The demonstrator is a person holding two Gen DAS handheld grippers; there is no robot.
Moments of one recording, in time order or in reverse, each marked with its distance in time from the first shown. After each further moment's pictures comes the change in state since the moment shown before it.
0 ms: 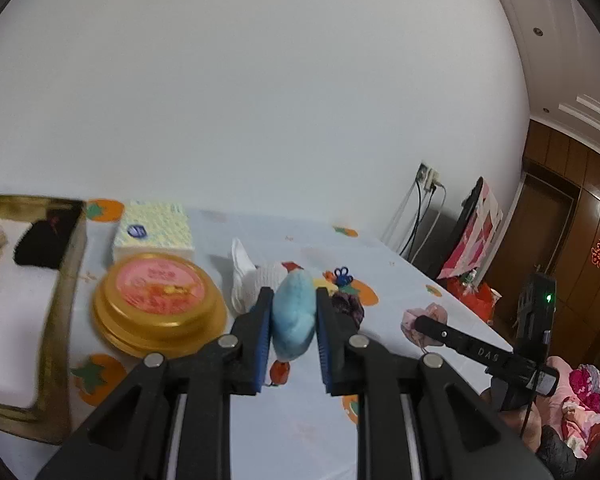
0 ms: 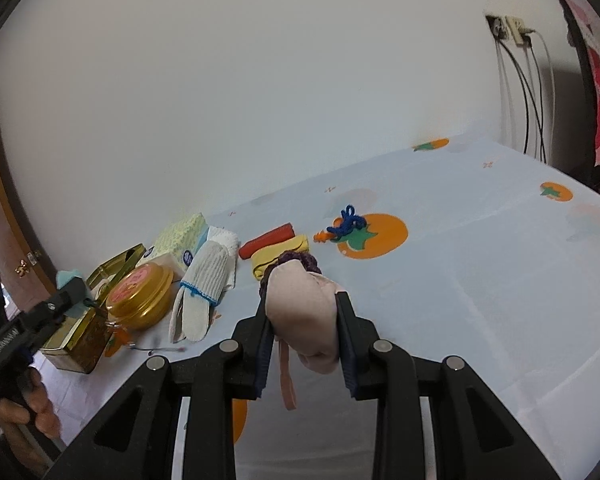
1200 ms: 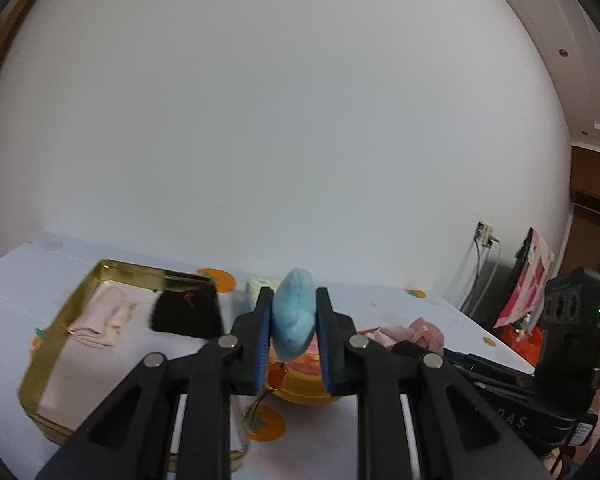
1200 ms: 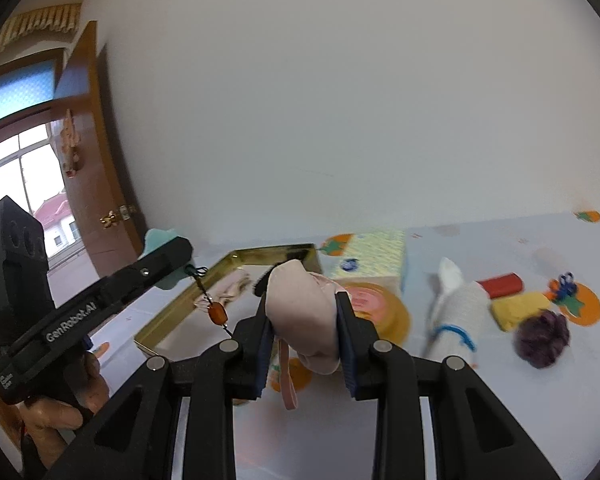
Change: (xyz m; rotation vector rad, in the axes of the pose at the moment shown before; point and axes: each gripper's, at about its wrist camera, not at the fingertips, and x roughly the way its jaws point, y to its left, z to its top) left arm -0.094 0.068 0.039 -0.005 -0.204 0.236; right arm 0.020 0.218 -0.001 -0.246 -0.020 0.342
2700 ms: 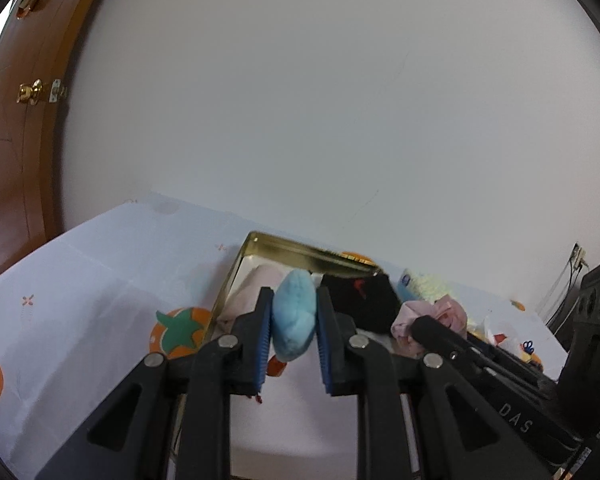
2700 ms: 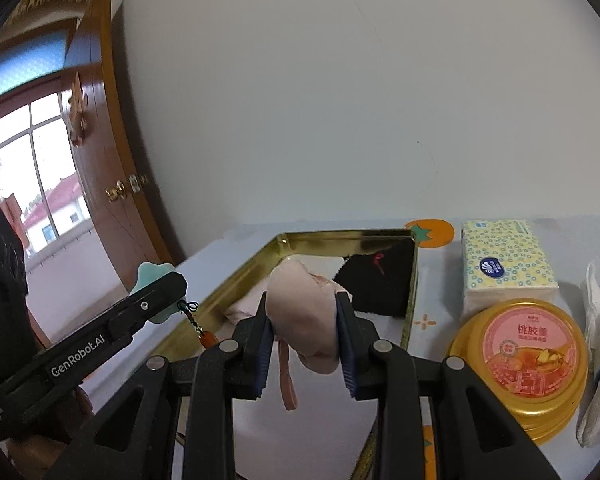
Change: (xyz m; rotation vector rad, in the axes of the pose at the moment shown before) left arm 0.009 0.129 -0.008 -0.132 0.081 0.324; right arm 0.153 0.082 -0.007 -0.053 0.077 0.058
